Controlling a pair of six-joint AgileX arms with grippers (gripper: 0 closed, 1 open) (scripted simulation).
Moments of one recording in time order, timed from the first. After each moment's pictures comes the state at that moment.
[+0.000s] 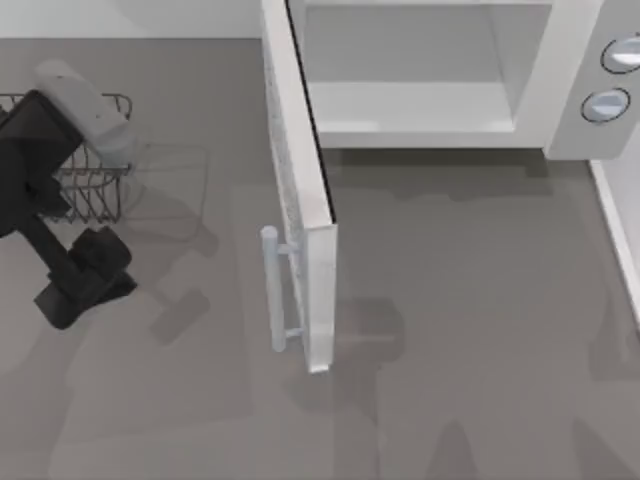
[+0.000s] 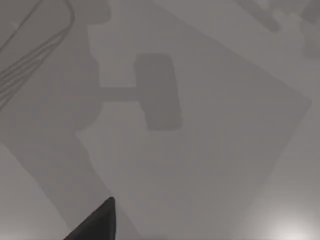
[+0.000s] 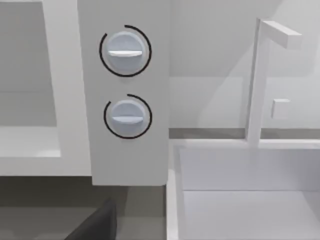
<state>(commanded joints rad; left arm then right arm) -0.25 1.30 1.19 -1.11 0.25 0.60 0.00 0.00 0.00 0.00 0.00 0.00</state>
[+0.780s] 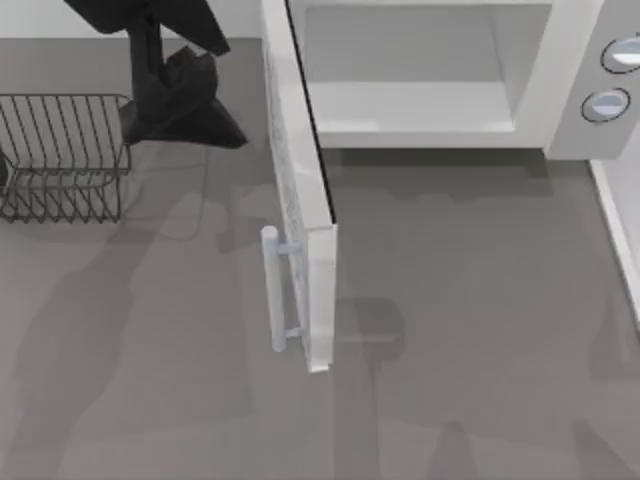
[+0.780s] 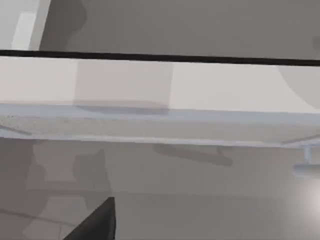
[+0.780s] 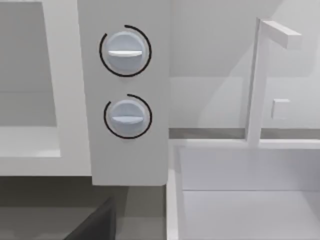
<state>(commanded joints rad) -0.39 1.82 2.03 -1.49 0.45 0.96 0.00 0.00 0.00 0.00 0.00 0.00</state>
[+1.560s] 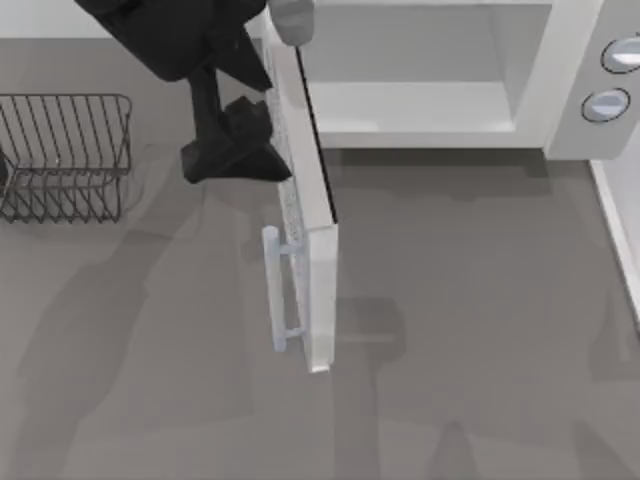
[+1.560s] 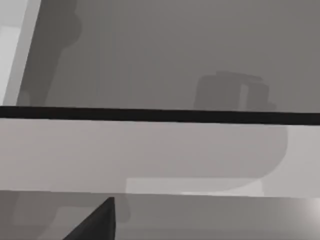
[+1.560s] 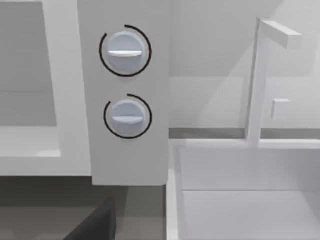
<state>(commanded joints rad) -0.45 1.81 1.85 -1.28 0.43 0.90 0.00 0.00 0.00 0.00 0.00 0.00</state>
